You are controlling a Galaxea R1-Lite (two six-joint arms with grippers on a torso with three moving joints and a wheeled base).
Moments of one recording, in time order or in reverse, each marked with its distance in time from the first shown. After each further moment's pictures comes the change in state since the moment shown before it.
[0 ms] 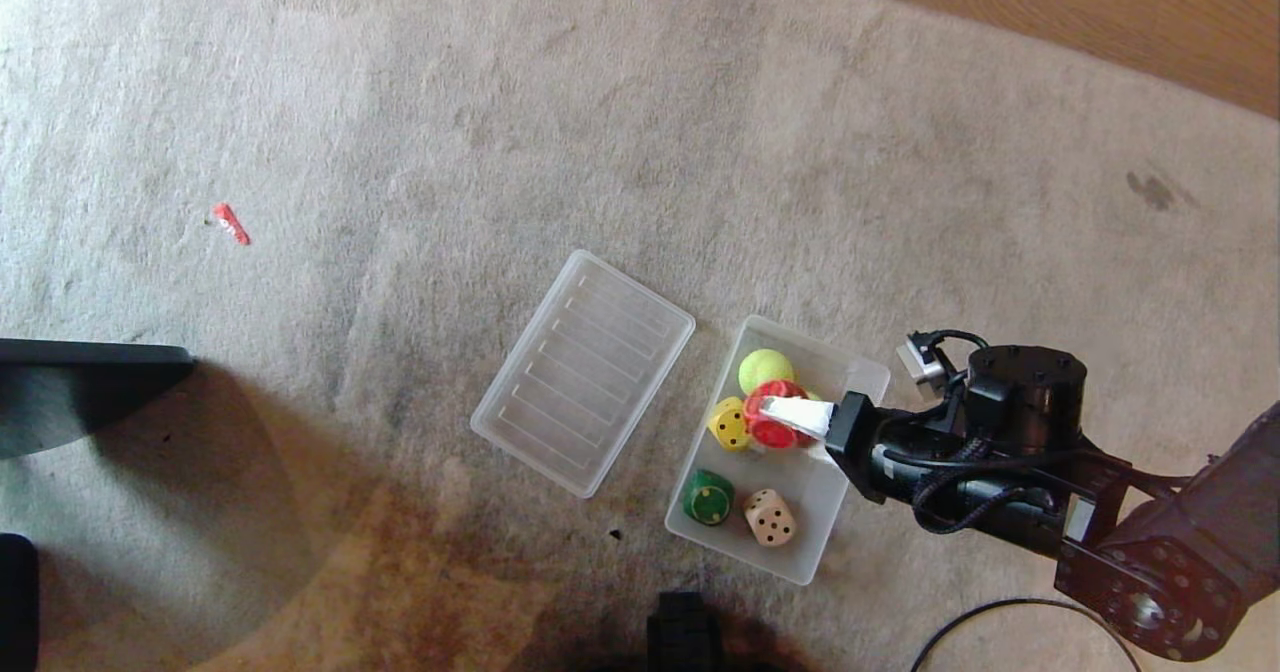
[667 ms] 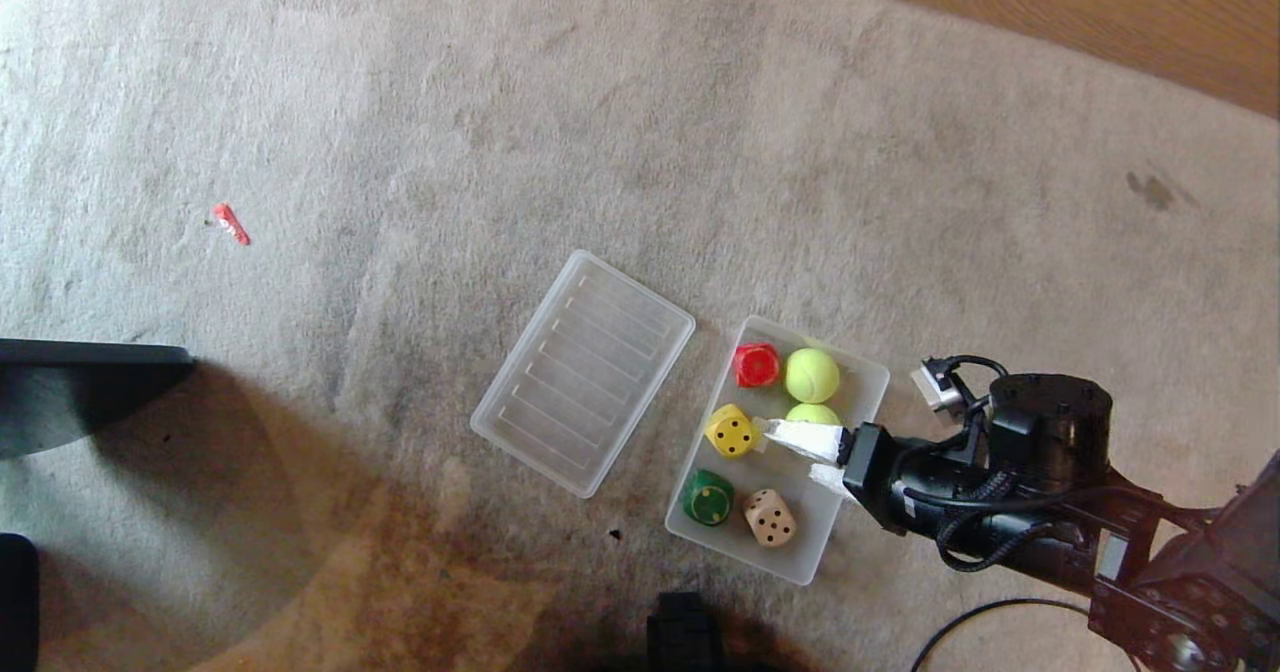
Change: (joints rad) left arm 0.000 0.000 0.000 0.000 0.000 0.000; right arm 0.005 -0.027 0.109 -0.038 -0.002 -0.022
